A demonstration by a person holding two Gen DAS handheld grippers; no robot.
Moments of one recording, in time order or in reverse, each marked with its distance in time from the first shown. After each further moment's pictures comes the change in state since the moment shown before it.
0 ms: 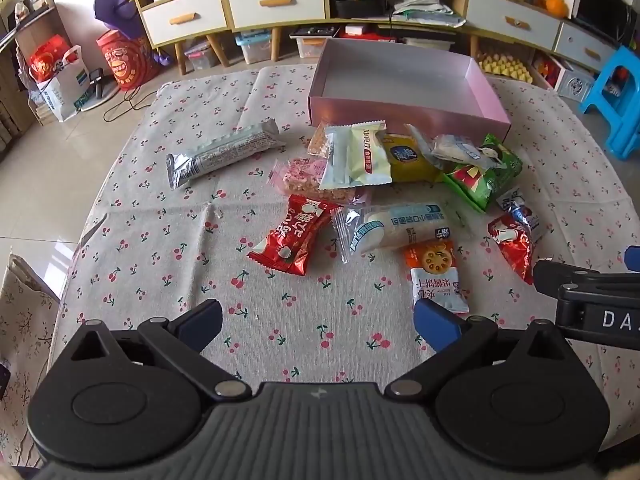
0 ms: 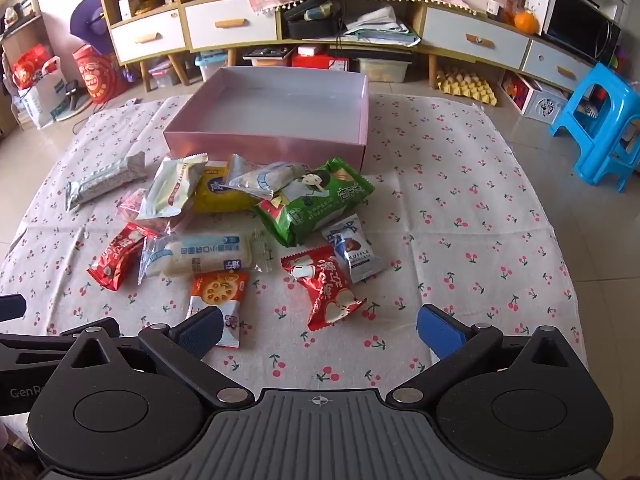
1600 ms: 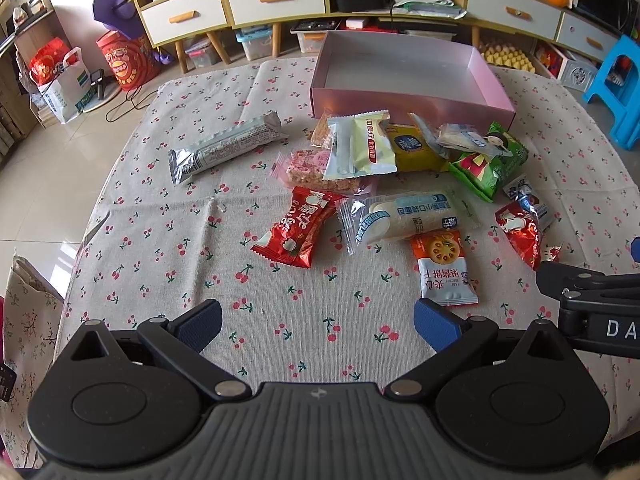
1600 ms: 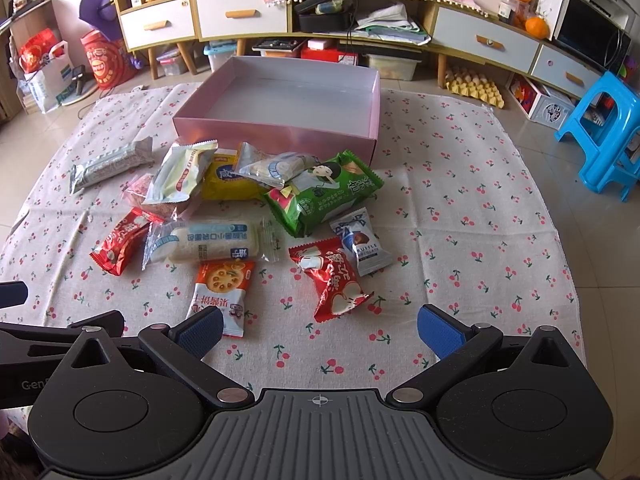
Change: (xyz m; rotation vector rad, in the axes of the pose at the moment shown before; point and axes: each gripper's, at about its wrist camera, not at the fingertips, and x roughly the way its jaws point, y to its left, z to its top) left arm 0.003 -0.002 -0.004 0.020 0.011 0.022; right arm 0.001 0.006 -0.003 -0.037 0.015 0.001
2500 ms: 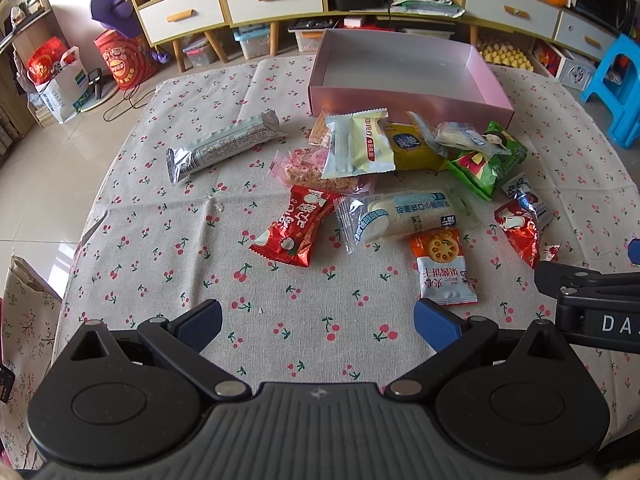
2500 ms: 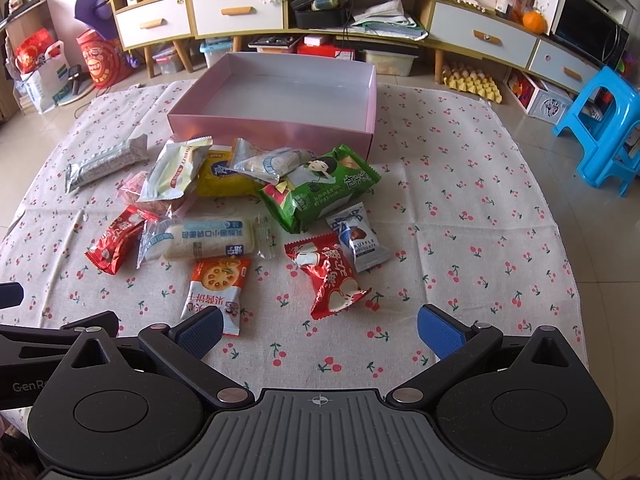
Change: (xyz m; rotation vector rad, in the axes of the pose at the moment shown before) left arm 0.001 0.001 -0.001 0.003 0.001 -0.010; right arm 0.005 -0.002 -0.001 0.011 0.009 -0.008
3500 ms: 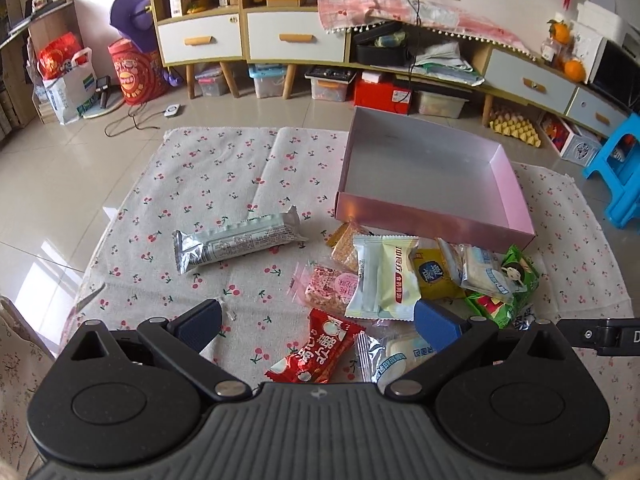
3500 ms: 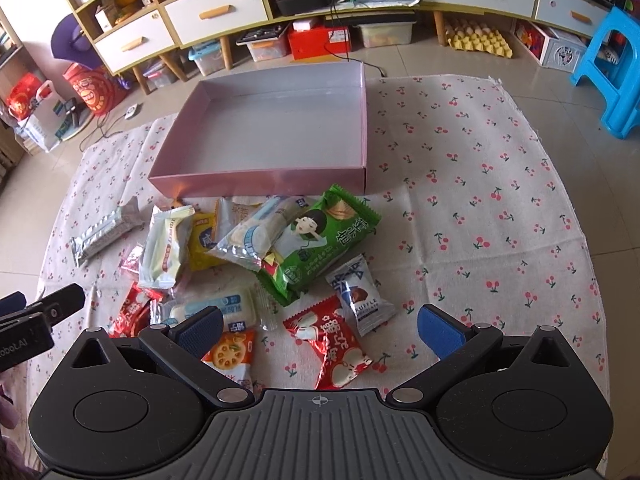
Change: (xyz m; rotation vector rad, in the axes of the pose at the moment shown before) left arm 0.017 0.038 0.080 -0.135 -0.093 -0.080; right arm 0.037 -0.045 0.082 0.153 0.133 0.124
